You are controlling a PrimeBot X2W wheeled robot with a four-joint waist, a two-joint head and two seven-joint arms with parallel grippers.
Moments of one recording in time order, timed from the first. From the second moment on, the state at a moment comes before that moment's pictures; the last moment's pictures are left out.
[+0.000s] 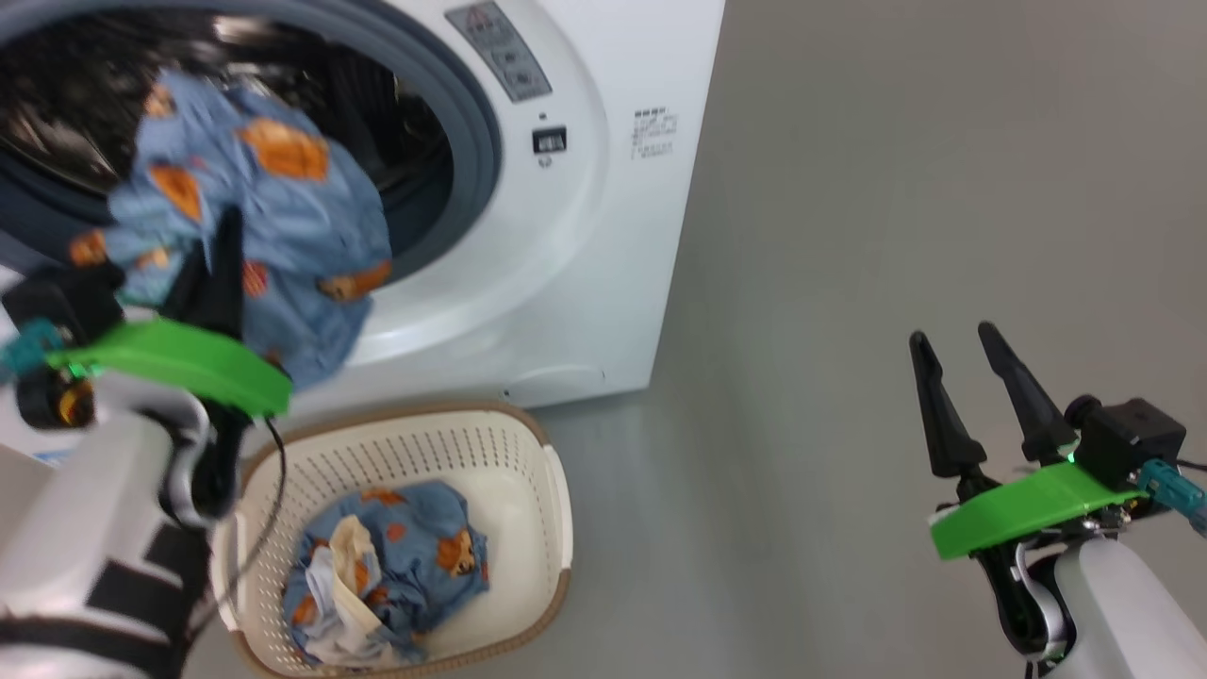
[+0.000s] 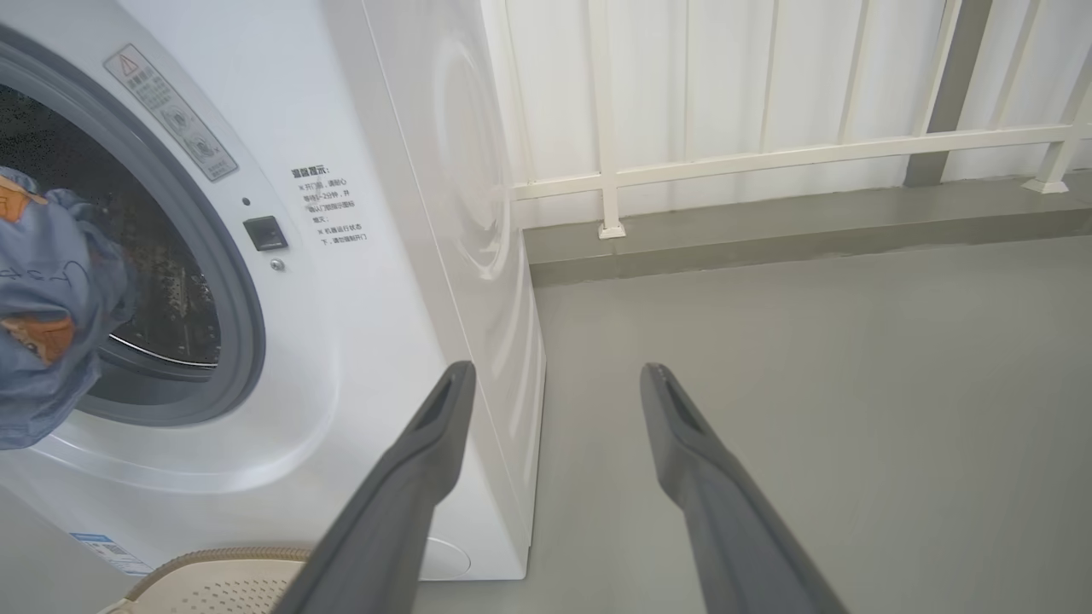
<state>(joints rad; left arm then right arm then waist) -0.70 0.36 -0.47 0.64 -0.83 -0.03 -0.23 -0.25 -0.19 0.15 0.32 0.42 0.12 -0.25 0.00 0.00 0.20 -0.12</state>
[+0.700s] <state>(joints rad) -1.23 0.39 -0.44 1.03 -0.80 -0.12 -0.25 -0.33 -0.08 0.13 0.24 0.34 0.12 -0.25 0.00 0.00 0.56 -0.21</state>
